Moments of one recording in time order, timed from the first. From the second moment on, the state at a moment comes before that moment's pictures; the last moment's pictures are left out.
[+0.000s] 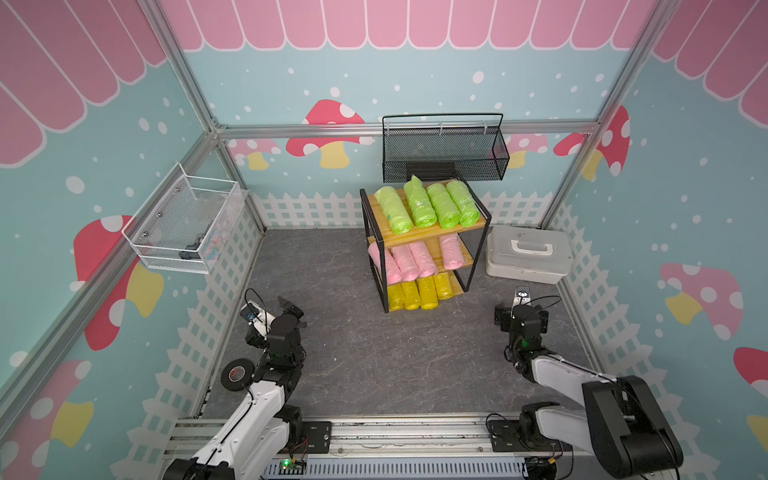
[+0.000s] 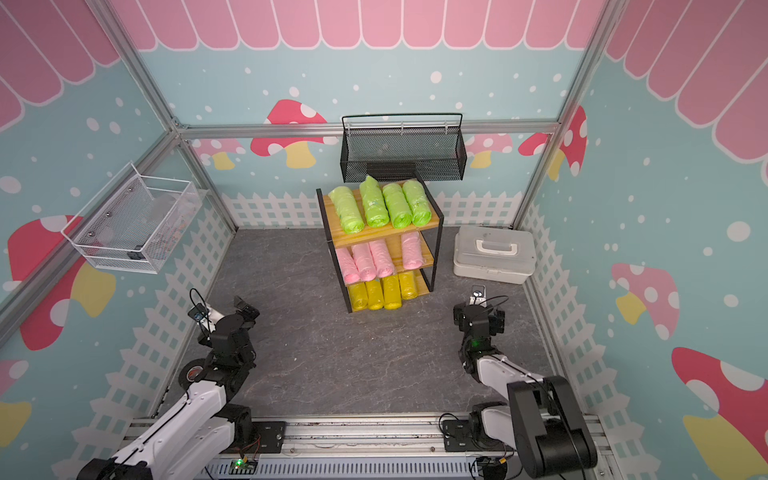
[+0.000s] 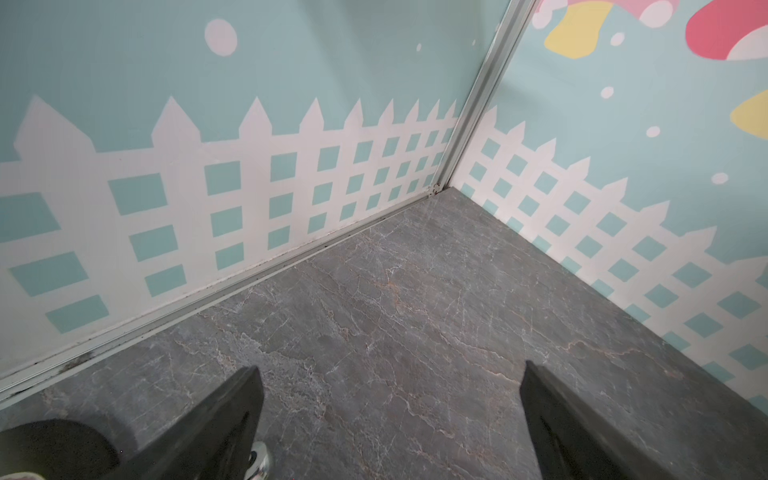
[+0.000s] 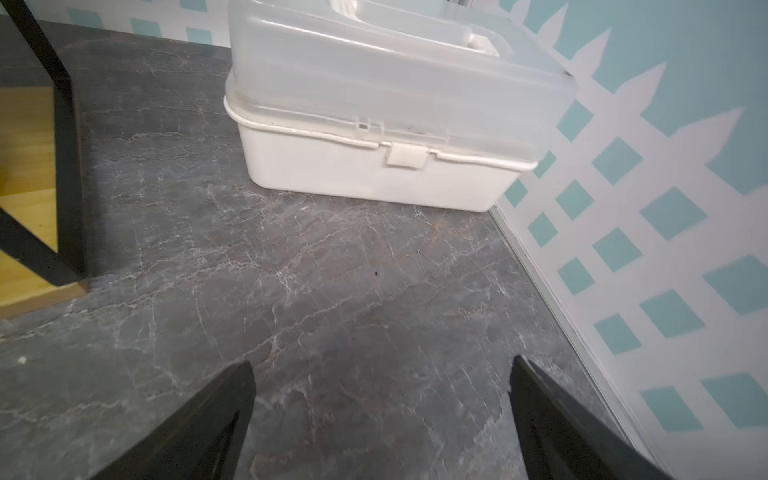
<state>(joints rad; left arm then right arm) -0.10 0.86 0.23 0.32 -0.74 -0.50 0.13 1.27 0.28 0.56 0.48 -0.07</state>
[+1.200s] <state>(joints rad) -0.07 1.55 0.38 0.88 -0.39 -0.11 0.06 1.52 0.36 0.82 0.17 -0.20</state>
